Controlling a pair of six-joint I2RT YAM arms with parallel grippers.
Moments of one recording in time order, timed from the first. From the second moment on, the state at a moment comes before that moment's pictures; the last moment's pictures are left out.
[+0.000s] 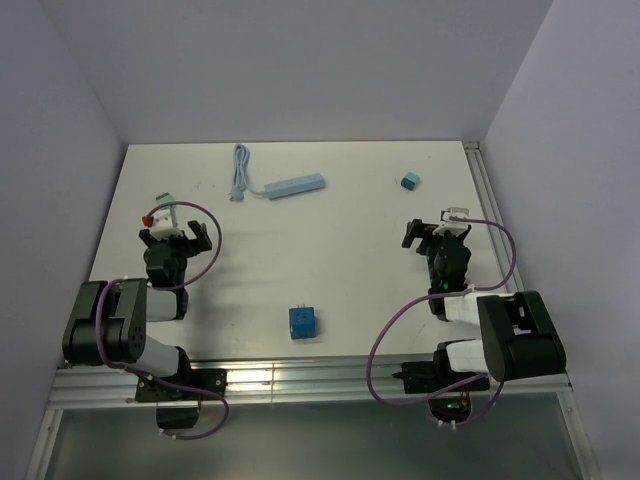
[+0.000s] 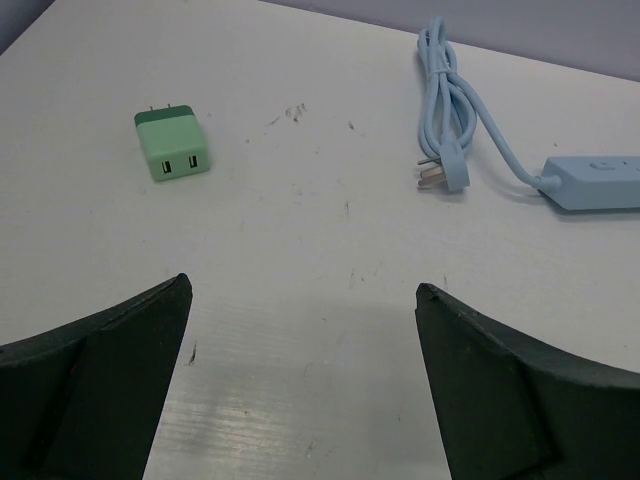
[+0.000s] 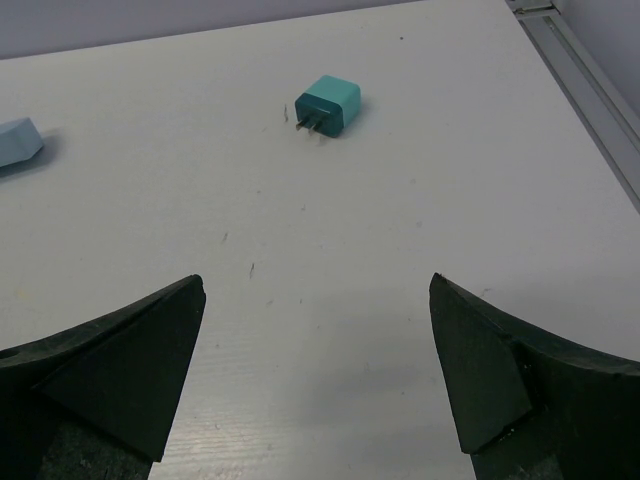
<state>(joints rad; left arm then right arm) 0.04 1.47 0.23 1.15 -0.02 -0.15 0.07 1.31 0.19 1.03 0.15 0.12</state>
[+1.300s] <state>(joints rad) -0.22 0.83 0.53 0.03 -0.54 -0.95 0.15 1.06 0.48 0.29 0.53 0.42</state>
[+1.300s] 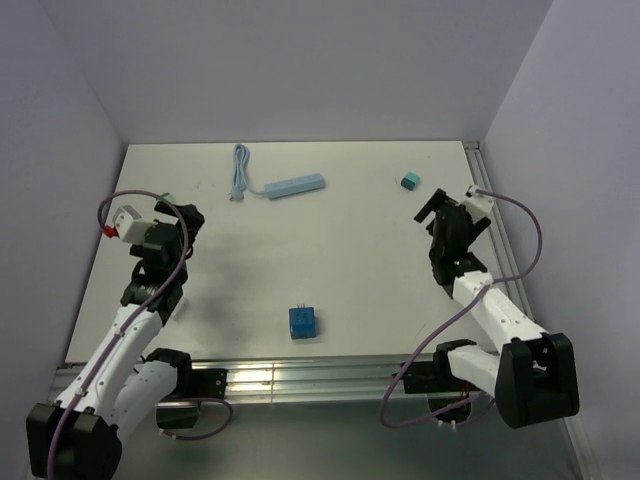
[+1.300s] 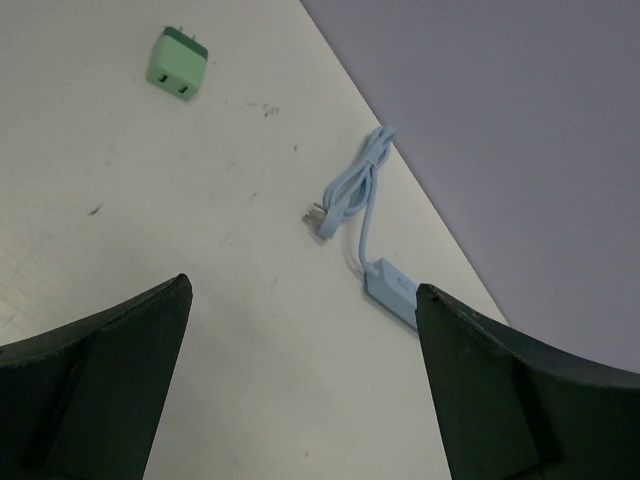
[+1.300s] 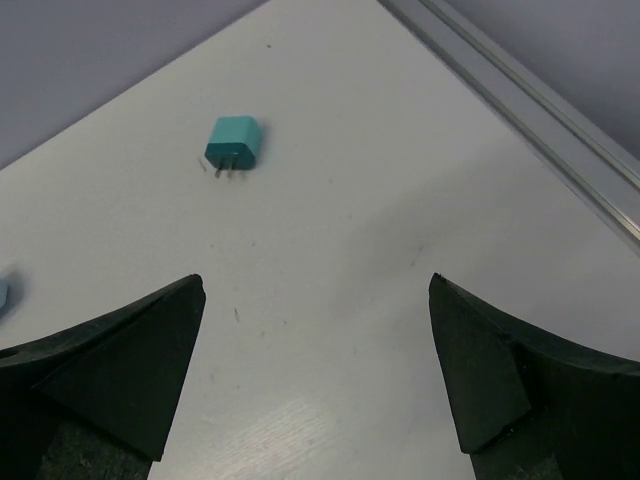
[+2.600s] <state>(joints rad) -0.41 1.13 0.77 -0.19 0.29 -0.94 -0.43 1.21 0.75 -0.47 0.15 0.64</state>
